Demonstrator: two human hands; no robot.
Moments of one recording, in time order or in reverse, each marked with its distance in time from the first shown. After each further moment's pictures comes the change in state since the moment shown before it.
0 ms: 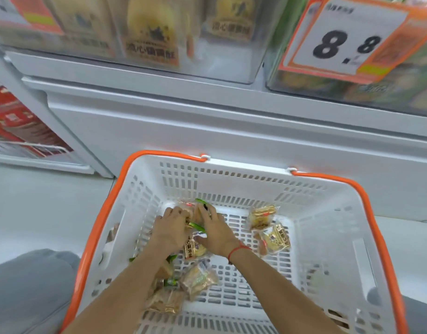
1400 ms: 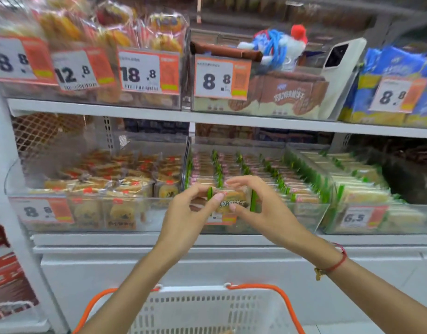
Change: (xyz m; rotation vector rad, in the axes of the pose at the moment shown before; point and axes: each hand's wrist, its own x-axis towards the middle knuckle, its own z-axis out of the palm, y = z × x) left_hand -0.155 0.167 -0.303 -1.059 0.812 0.795; right_hand -0.226 -0.040 -0.363 0.198 0.892 -0.476
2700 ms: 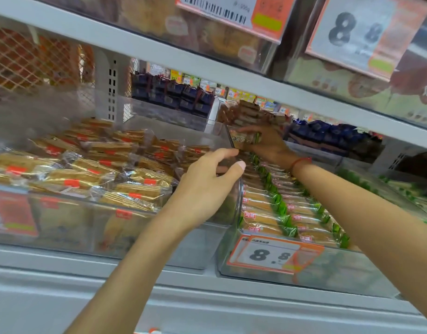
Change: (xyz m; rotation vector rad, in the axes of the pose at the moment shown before) left_hand 0.113 -0.076 -0.053 0.049 -0.095 -0.117; right_hand 0.268 0.134 0.062 -0.273 -0.036 0.100
